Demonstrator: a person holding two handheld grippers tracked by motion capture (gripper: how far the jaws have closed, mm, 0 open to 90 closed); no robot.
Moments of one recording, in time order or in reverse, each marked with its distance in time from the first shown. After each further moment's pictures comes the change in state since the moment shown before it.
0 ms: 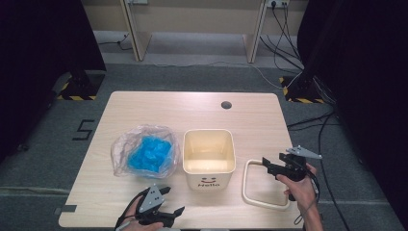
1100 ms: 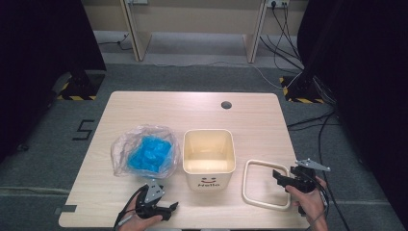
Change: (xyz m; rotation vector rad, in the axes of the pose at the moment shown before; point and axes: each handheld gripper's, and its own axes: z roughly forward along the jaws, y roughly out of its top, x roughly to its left) left arm 0.021 -0.014 0.015 0.173 0.117 -0.030; right arm -0.029 -0.040 -0.008 0.082 -0.082 0.046
